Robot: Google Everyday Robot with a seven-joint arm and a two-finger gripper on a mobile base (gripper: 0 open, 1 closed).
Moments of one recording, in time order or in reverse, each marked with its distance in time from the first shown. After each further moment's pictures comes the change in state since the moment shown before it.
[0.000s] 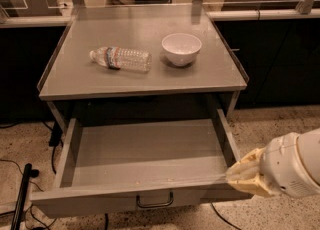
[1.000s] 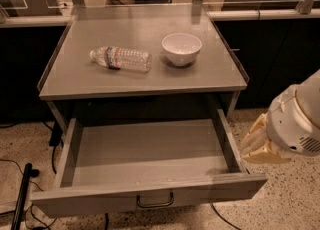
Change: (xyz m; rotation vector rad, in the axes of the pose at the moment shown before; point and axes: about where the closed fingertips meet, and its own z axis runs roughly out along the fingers) arm -0.033 -0.022 -0.062 0.034 0.251 -0.115
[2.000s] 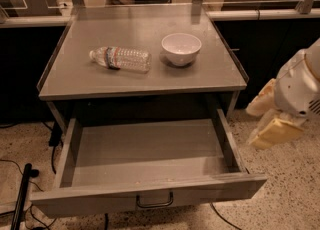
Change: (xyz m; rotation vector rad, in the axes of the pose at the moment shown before) arm -0.010 -0.036 -0.037 0.038 0.030 -0.018
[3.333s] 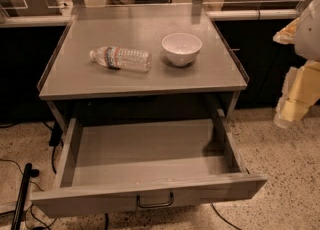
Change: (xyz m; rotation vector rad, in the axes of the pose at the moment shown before) arm 0.000 -0.064 -0.059 0.123 0.074 -0.022
